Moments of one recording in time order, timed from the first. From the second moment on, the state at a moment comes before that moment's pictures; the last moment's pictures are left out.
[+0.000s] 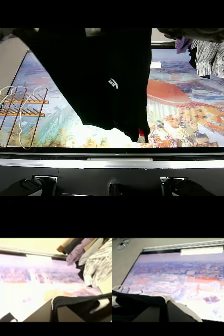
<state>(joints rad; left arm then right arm) -0.42 -1.16 2.09 1.46 -1.25 -1.98 0.47 -1.21 2.14 -1.47 1.24 1.96</state>
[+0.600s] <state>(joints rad) -0.44 -1.15 1.43 1.46 -1.33 -2.15 0.61 -1.21 1.52 -1.59 1.26 2.21</state>
